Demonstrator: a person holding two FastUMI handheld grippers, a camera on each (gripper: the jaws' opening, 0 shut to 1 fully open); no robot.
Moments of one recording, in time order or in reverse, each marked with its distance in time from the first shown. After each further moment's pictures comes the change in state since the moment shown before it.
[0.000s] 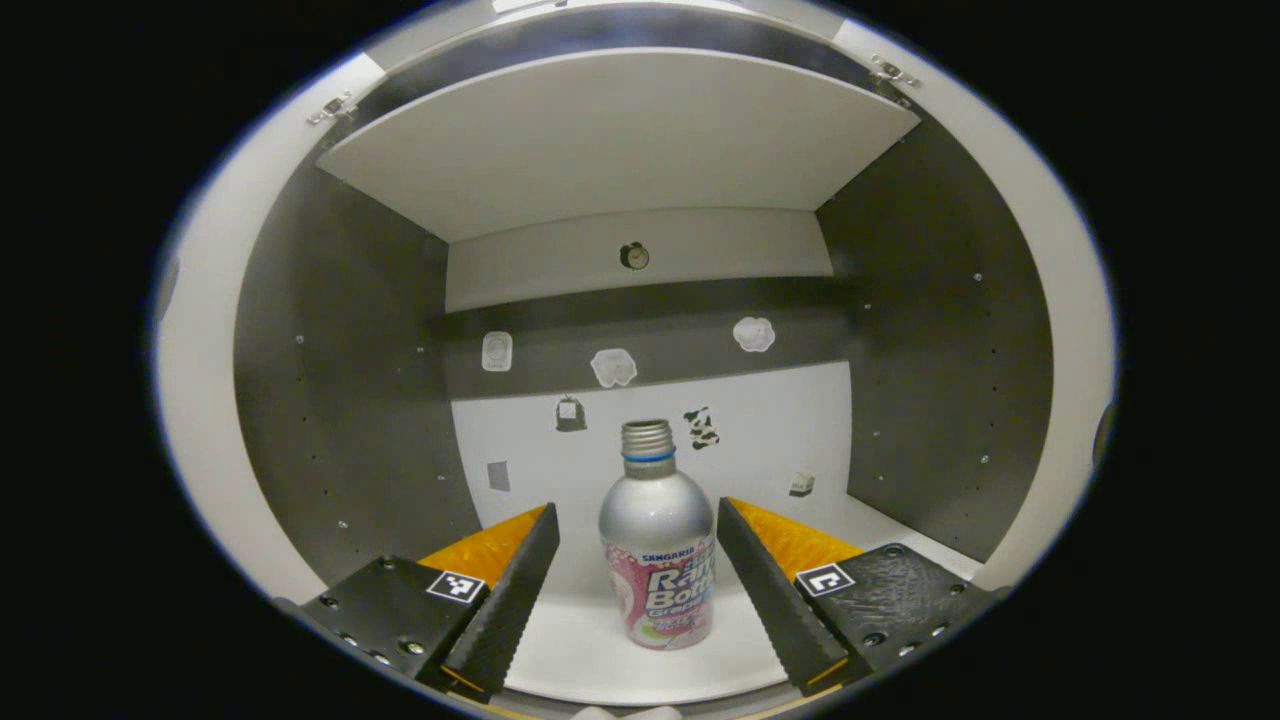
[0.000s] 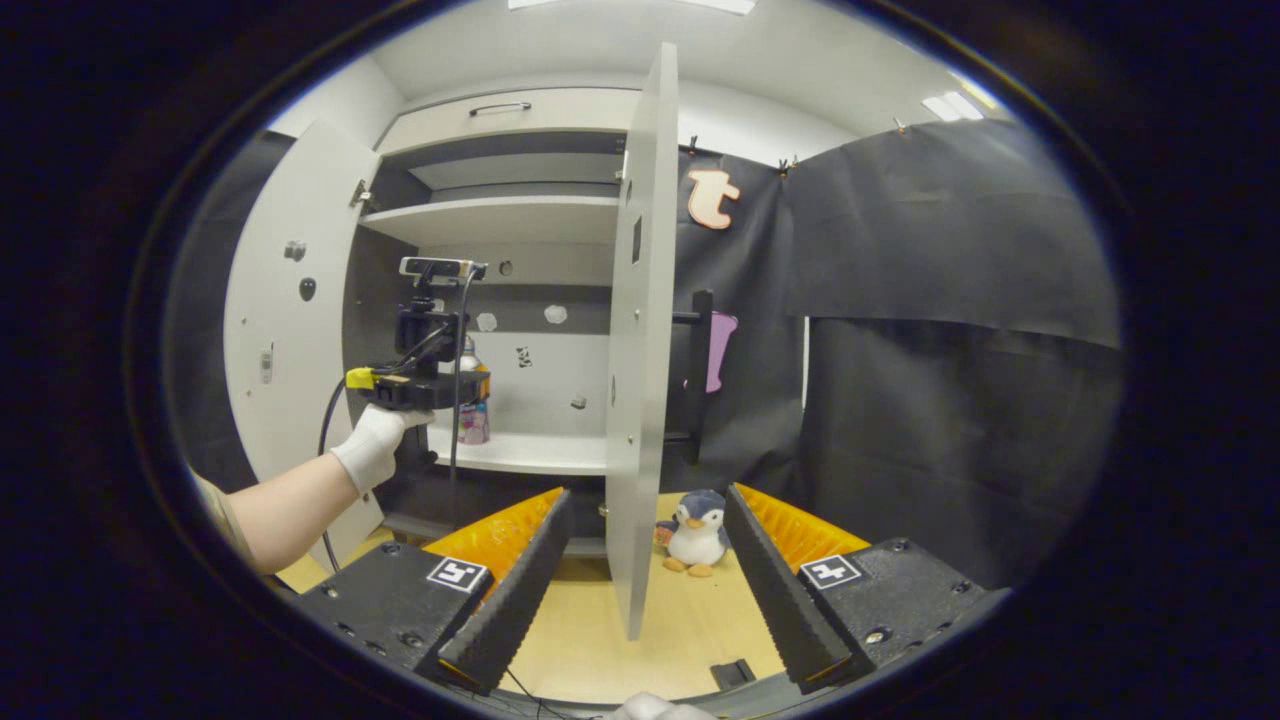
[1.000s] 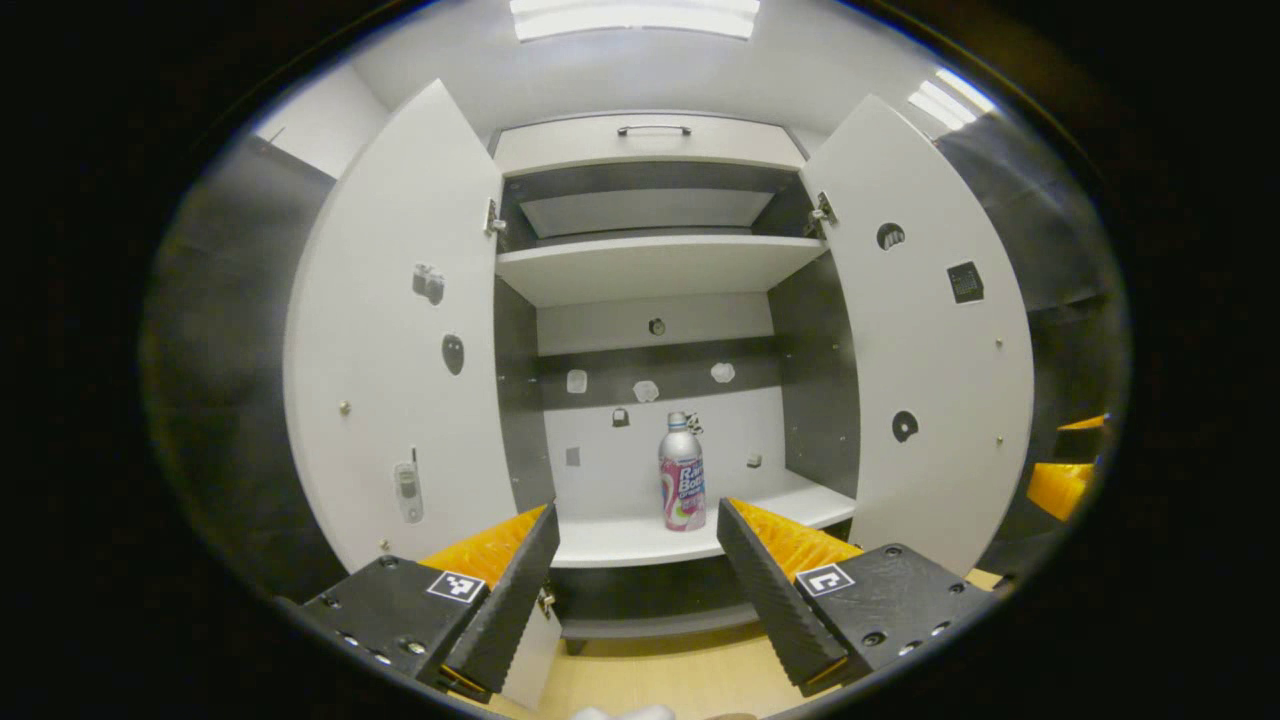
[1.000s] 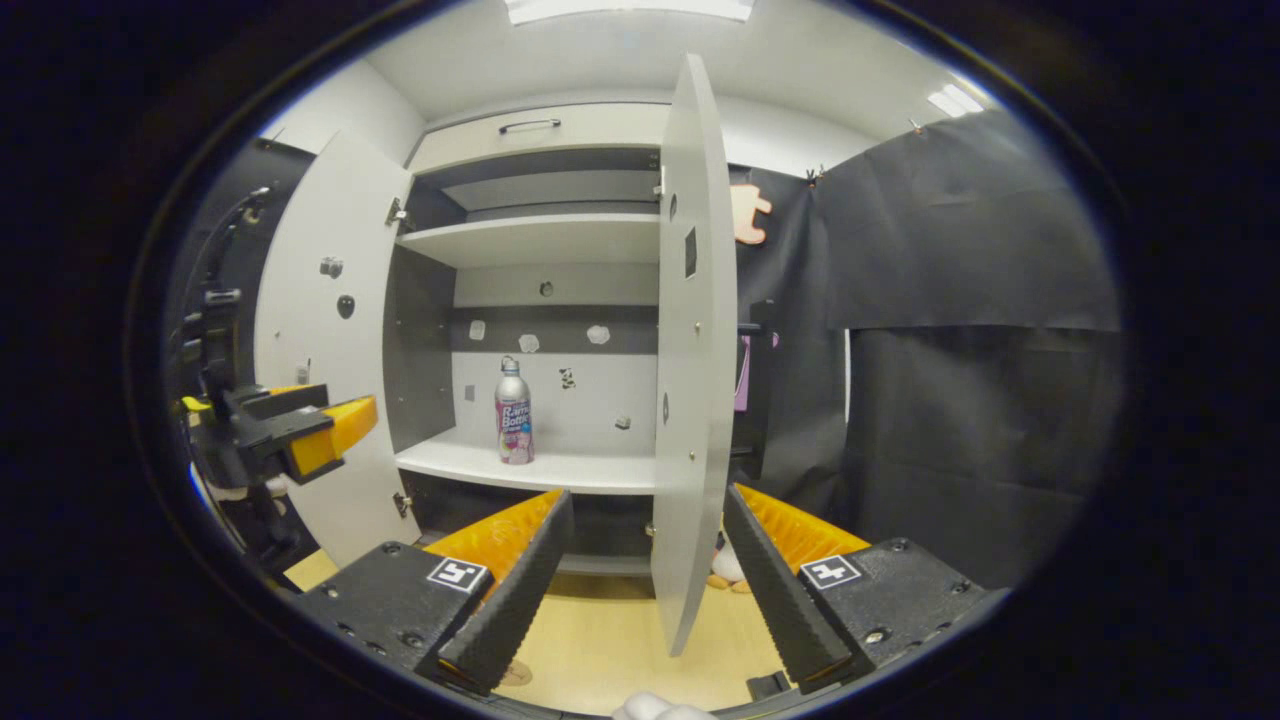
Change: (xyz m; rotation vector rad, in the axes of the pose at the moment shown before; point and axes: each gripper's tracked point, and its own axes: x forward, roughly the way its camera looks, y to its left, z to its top) left arm -0.267 0.045 0.034 -0.008 -0.090 -0.051; right arm 0.005 0.033 0.006 0.023 -0.077 0.133
